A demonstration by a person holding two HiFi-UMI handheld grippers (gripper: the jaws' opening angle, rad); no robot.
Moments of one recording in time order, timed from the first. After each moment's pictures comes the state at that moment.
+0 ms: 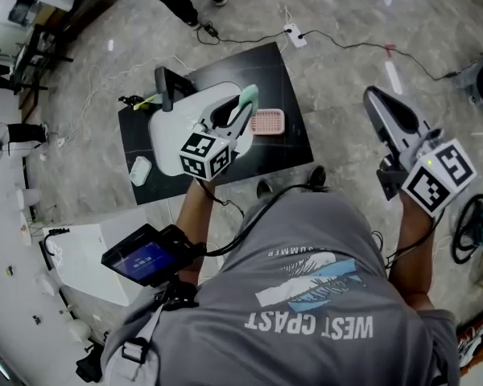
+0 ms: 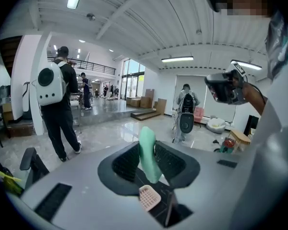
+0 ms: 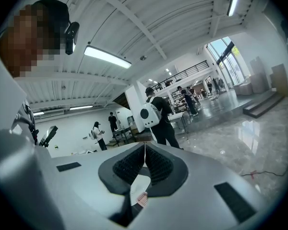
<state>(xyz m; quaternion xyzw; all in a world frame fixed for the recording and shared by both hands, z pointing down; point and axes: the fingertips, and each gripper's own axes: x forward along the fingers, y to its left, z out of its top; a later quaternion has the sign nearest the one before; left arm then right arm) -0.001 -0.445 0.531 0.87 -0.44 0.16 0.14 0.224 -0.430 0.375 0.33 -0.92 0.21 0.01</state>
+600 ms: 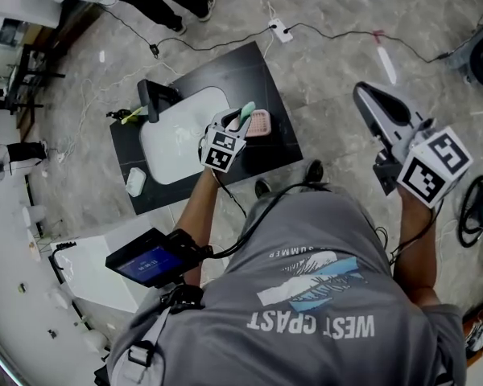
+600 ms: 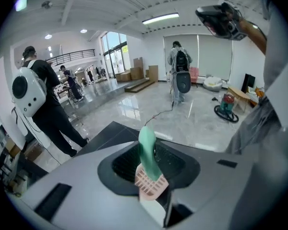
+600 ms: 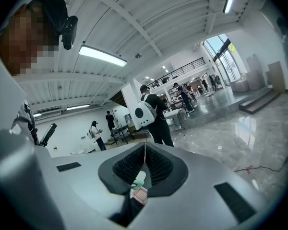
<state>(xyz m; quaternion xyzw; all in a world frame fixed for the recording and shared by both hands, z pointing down) 0.016 -0.452 0.687 0.83 -0.39 0.39 0.10 0.259 -0.440 0.400 0.34 -0.91 0.23 0.02</state>
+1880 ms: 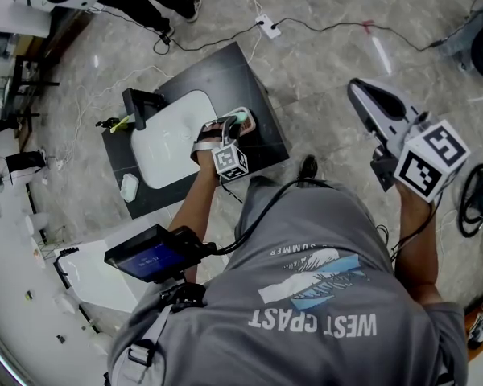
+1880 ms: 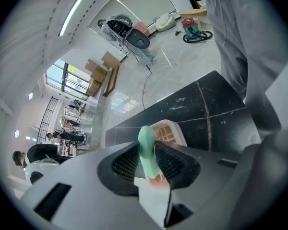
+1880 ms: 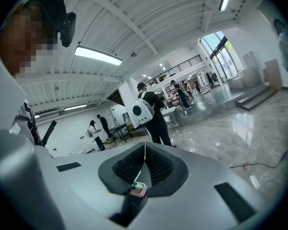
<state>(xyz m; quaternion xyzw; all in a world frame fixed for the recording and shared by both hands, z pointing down) 0.027 -0.438 0.773 0.71 -0.24 0.62 -0.23 0.302 -0.449 0.415 0.35 -0.90 0.24 0.03</state>
